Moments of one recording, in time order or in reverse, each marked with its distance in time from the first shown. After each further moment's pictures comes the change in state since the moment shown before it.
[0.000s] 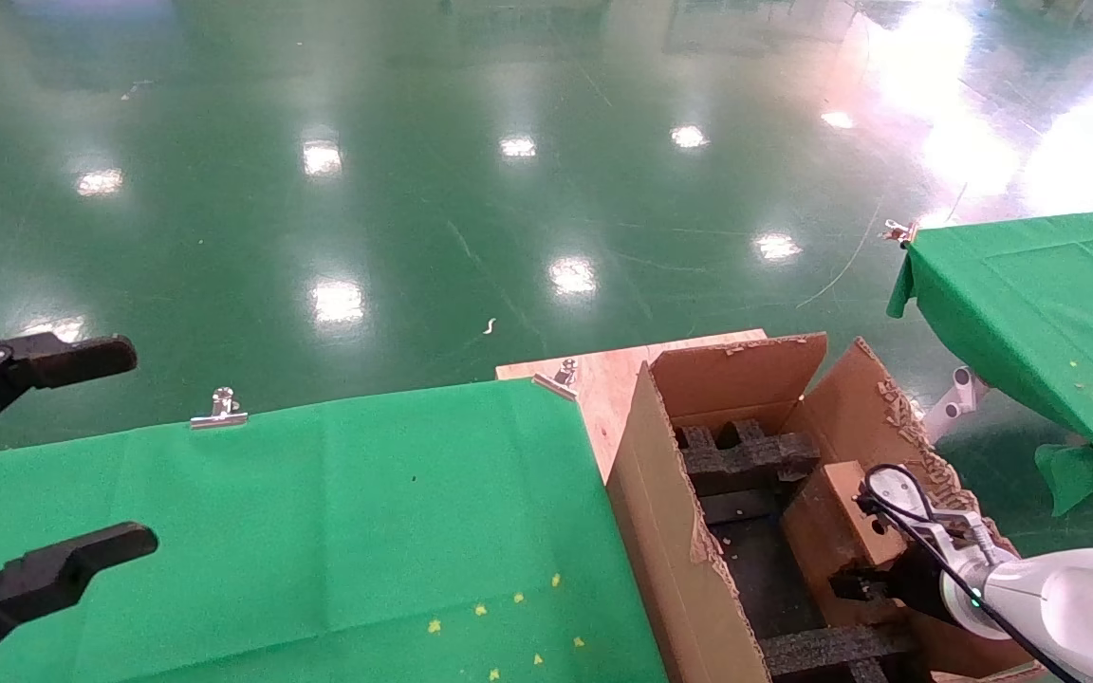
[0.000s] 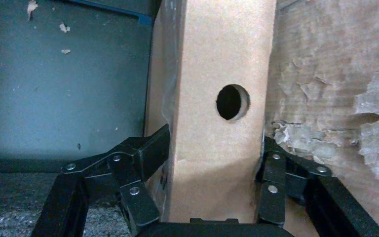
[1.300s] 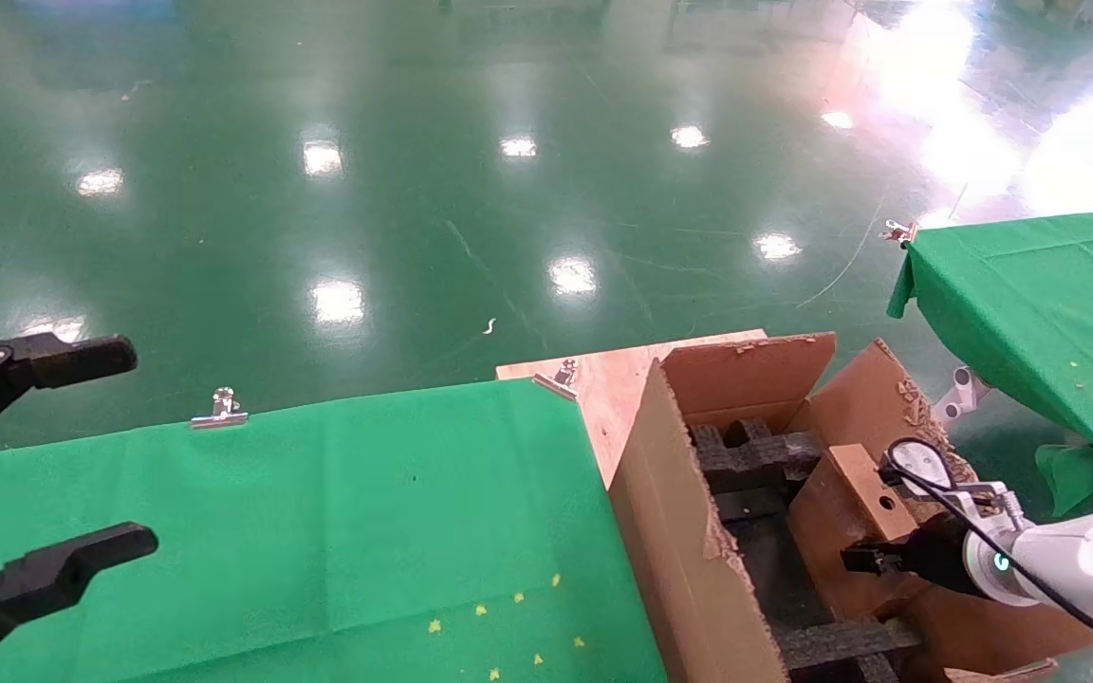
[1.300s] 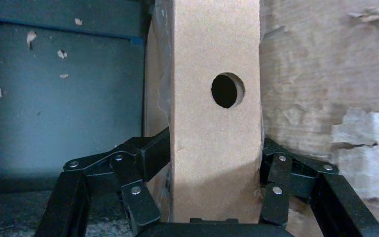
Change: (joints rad) left arm 0.000 0.000 0.000 0.000 0.000 0.000 0.000; right arm 0.103 -0.005 -0.097 -0.150 0.383 0.116 -0.311
